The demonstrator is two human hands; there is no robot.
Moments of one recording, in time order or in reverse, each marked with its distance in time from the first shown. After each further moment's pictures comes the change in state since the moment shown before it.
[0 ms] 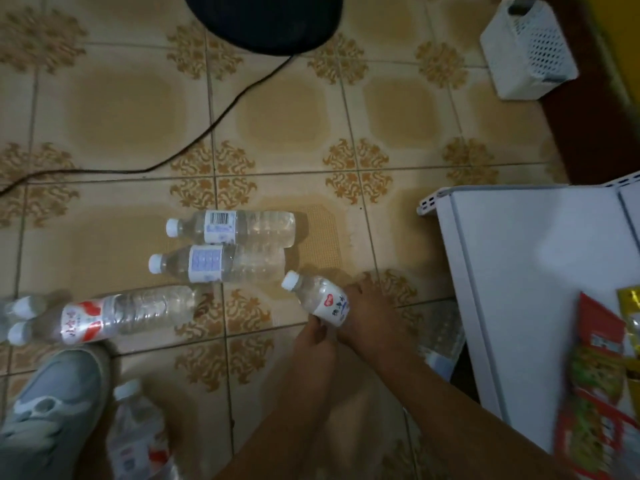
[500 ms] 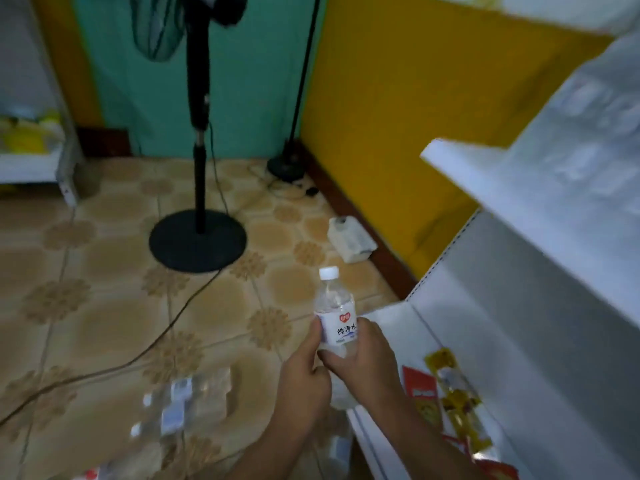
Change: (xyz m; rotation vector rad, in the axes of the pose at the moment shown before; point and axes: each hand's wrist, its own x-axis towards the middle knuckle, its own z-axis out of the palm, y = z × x) left_hand -0.302 0.240 0.049 0.360 -0.304 0.702; right_hand -0.270 -0.047 -0.299 0.393 0.698 0.157
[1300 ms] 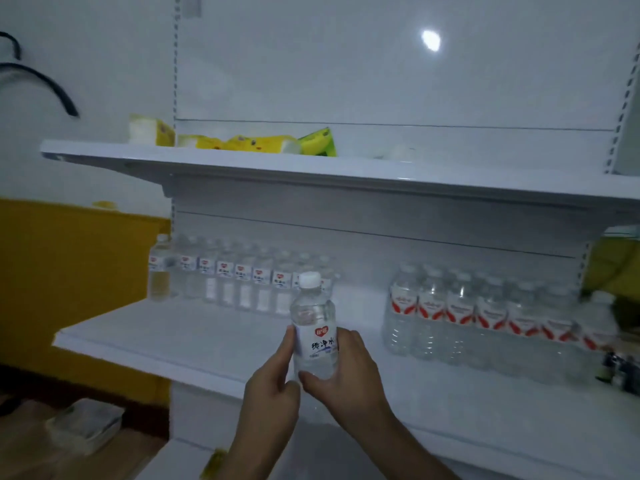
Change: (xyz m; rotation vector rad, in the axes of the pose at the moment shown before) left_hand -0.288 0.275 0.226 -0.055 -0.723 0.639; right_hand -0.342 0.054 -0.420 0.024 0.837 0.206
